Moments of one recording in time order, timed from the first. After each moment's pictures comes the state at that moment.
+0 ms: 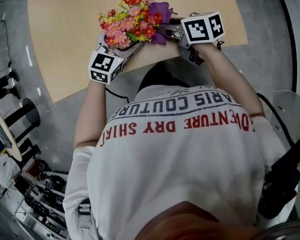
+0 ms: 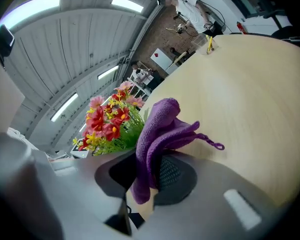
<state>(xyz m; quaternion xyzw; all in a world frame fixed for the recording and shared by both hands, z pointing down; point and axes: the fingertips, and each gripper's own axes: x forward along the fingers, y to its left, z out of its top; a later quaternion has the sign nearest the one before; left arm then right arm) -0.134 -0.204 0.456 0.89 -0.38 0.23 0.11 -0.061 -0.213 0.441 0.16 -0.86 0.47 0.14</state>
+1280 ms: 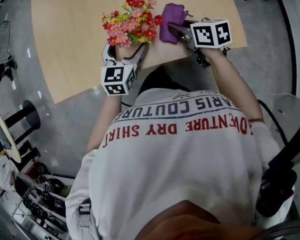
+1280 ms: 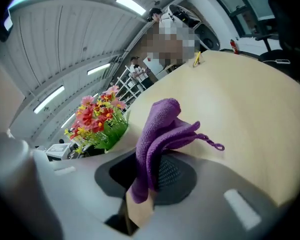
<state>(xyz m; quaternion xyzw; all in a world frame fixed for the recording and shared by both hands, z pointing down) -0.141 -0.175 0.447 0.81 -0.54 0.18 0.16 -0.011 -0.216 0.457 0.24 -0.85 0.43 0.17</state>
